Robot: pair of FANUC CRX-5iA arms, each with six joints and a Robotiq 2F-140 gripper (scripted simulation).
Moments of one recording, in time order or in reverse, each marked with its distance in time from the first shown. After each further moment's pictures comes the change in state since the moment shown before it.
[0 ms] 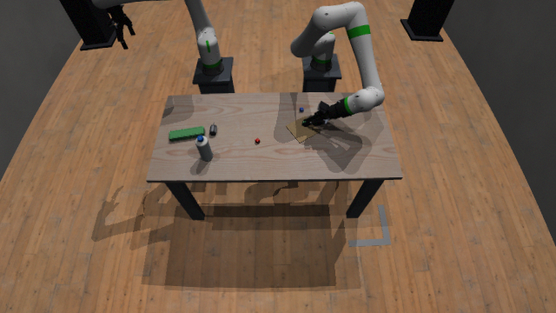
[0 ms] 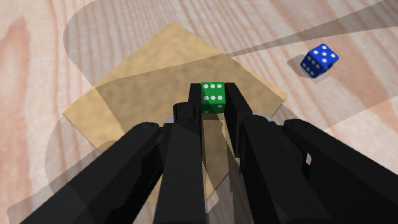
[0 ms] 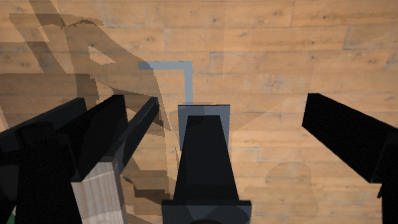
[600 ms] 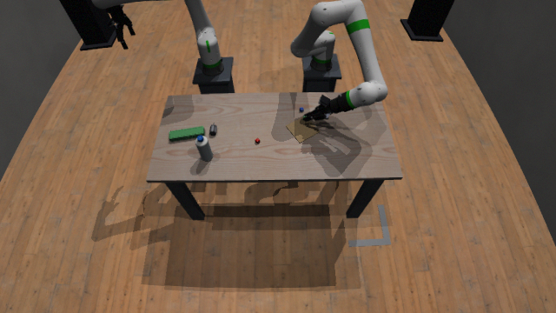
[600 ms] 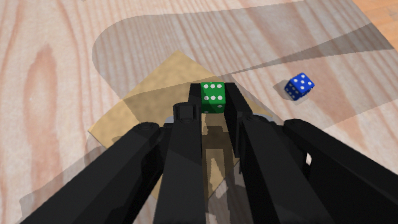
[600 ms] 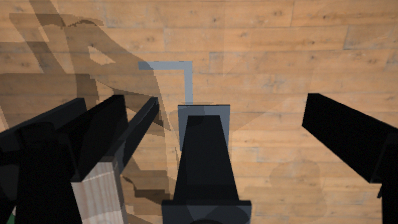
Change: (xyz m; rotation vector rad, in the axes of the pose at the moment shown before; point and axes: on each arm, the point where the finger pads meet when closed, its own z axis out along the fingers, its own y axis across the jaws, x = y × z) left arm 0.032 0.000 -0.032 0.000 0.000 0.000; right arm 0.000 0.000 0.000 0.000 0.000 0.000
